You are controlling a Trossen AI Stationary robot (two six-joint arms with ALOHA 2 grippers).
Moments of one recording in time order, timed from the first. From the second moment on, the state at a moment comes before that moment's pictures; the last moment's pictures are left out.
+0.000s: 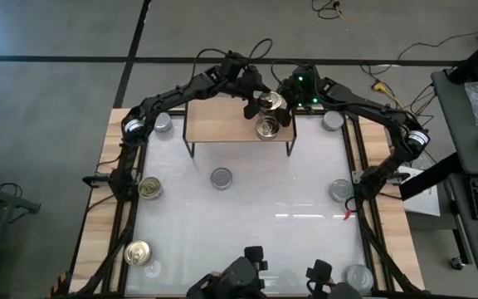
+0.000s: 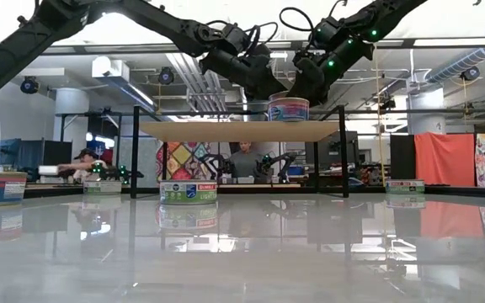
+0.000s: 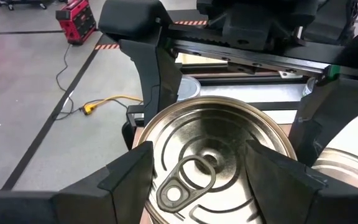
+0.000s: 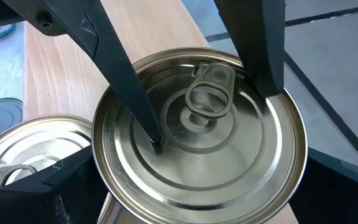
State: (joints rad) left arm 0.63 2.14 1.98 -0.37 0.46 0.37; right arm -0.77 1.57 1.28 -0.38 -0.34 -0.29
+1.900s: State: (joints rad) left arm 0.64 2.13 2.18 -0.55 0.45 0.35; right arm -0.59 1.38 1.22 -0.47 -0.32 -0.28
